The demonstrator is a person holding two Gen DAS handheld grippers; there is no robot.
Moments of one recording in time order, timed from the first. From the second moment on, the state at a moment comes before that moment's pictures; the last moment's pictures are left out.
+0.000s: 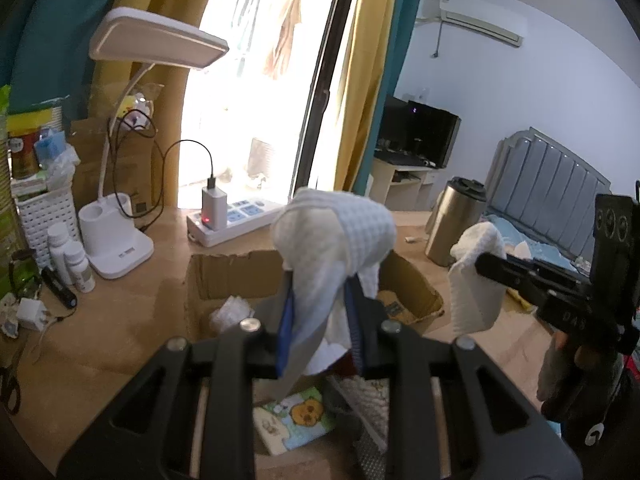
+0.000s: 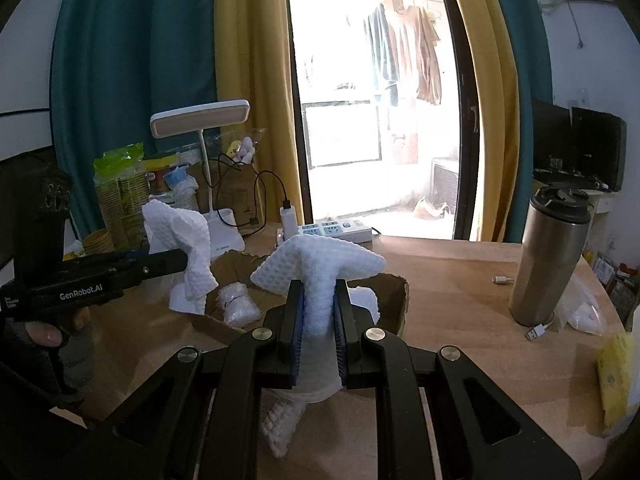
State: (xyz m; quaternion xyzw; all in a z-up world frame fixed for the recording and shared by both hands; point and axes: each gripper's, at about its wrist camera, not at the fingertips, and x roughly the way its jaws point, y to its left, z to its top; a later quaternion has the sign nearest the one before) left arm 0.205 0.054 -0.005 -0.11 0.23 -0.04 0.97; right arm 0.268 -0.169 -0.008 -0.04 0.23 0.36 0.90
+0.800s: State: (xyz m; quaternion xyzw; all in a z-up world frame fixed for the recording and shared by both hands) left arm 0.244 0.072 -0.028 -0.13 0.25 -0.05 0.96; right arm 0.310 -0.131 -0.020 -0.05 0.25 0.37 0.89
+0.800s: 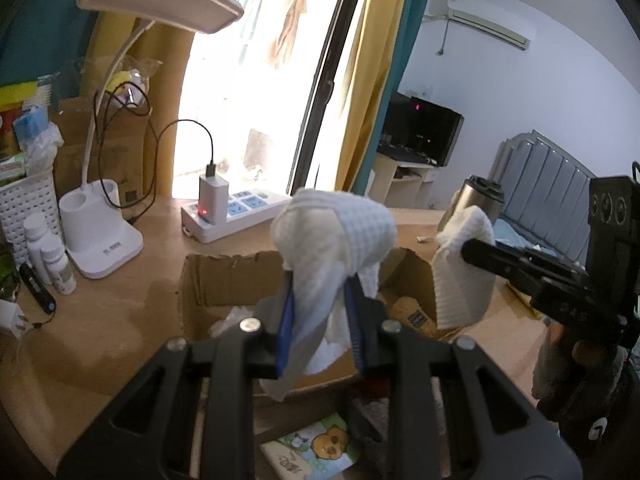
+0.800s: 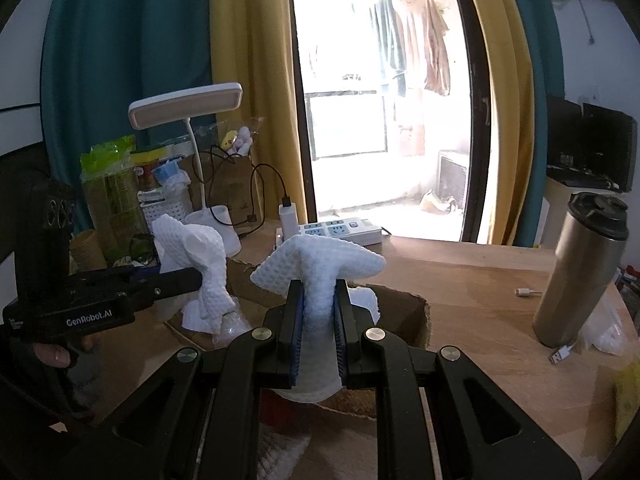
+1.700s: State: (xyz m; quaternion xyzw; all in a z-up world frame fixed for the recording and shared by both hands) left arm 0.283 0.059 -0.073 -0.12 0.34 -0.06 0.93; right arm 0.340 -0.078 -0.067 -0.08 0.33 0.38 0.86
